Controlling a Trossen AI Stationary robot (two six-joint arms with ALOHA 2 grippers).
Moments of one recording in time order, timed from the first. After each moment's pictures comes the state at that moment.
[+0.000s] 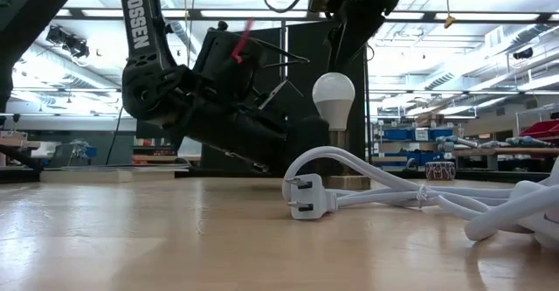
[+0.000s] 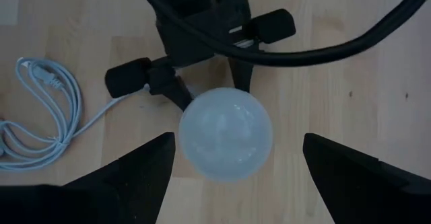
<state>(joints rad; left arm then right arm) -0.06 2.18 0.88 1.01 -0.45 -0.16 -0.15 1.65 1.49 -0.96 -0.10 -0.17</state>
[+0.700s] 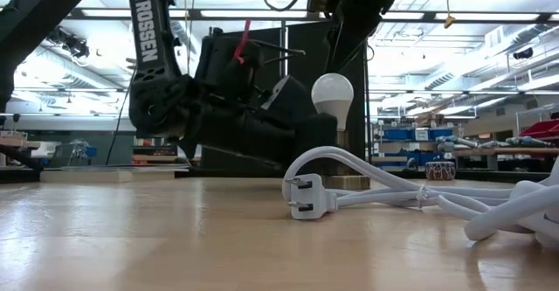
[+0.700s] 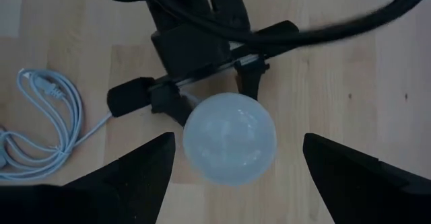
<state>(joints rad) -0.04 2.25 0.92 1.20 -0.45 -0.06 -0.15 1.65 1.49 -0.95 -0.10 -0.15</state>
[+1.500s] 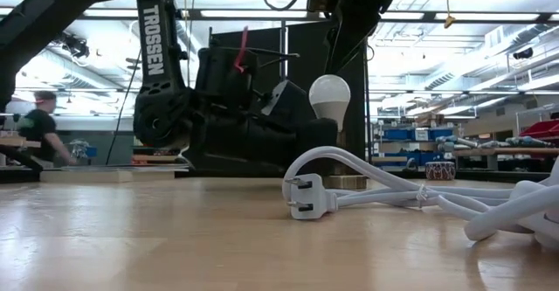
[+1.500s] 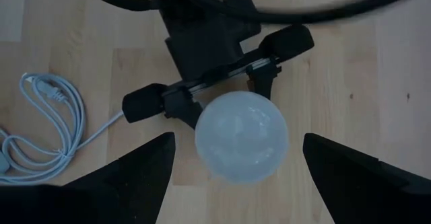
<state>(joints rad) -0.01 2.31 0.93 1.32 -0.44 0.00 -0.15 1.65 1.49 -0.94 -0.10 -0.13</state>
